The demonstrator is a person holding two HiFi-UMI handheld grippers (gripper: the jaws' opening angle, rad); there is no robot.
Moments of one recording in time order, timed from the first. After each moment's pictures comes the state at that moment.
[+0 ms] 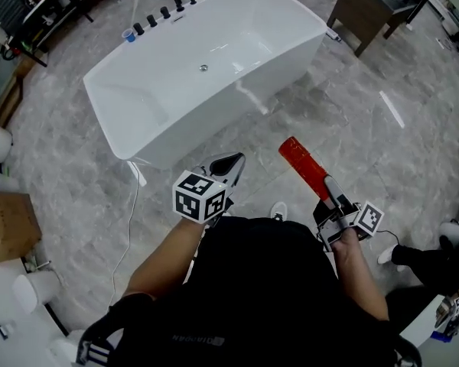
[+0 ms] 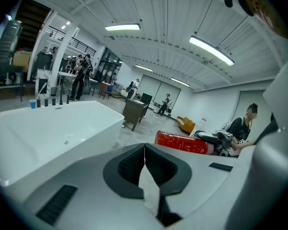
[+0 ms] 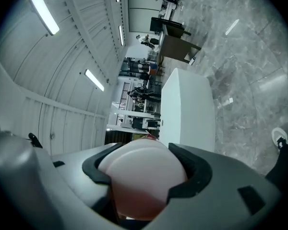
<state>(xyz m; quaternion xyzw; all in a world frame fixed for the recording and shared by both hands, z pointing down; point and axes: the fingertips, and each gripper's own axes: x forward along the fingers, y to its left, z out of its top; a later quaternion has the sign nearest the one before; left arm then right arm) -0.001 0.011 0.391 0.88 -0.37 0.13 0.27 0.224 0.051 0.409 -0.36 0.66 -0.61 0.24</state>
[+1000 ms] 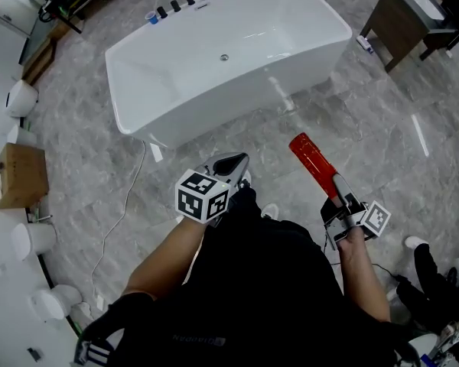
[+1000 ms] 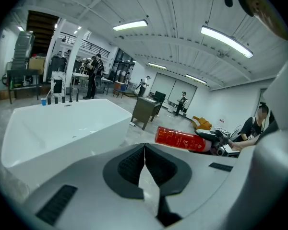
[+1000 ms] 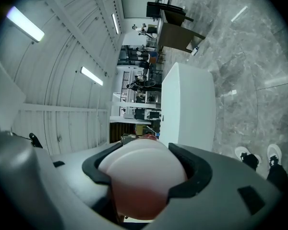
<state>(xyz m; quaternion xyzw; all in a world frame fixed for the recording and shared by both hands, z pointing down) 0.104 -0.006 0.397 0.83 -0.46 0.15 0.29 0.341 -0.022 0.429 -0.29 0.67 -0.65 0.20</state>
